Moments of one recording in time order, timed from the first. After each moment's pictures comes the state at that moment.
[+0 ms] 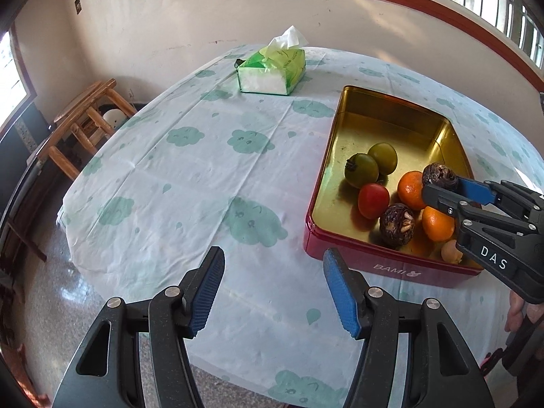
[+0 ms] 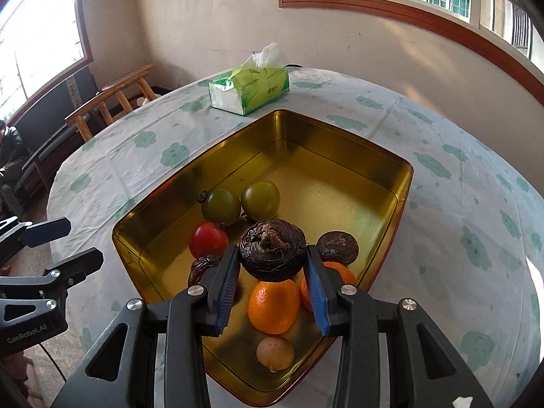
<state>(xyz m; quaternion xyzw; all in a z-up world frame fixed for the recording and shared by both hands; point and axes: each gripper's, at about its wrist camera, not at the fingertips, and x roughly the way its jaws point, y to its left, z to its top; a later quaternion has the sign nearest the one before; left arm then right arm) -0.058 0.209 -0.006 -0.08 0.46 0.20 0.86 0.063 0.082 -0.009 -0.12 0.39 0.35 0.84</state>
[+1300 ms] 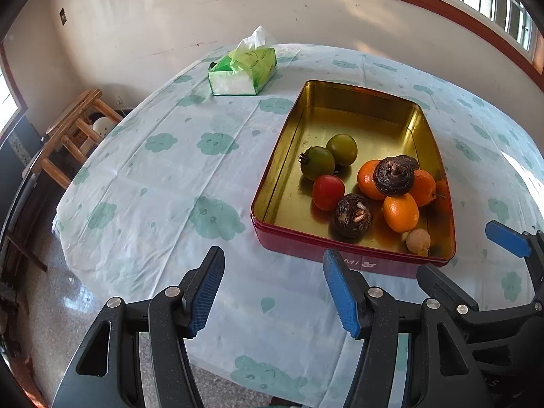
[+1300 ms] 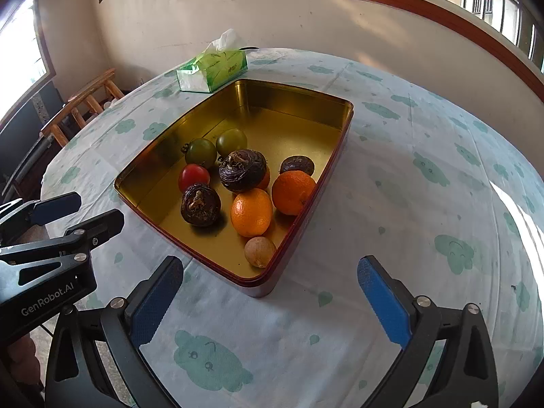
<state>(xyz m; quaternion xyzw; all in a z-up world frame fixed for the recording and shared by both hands) -0.049 0.170 0.003 -0.06 0.47 0.18 0.86 0.012 0.032 -0.008 -0.09 0.44 0.26 0.86</state>
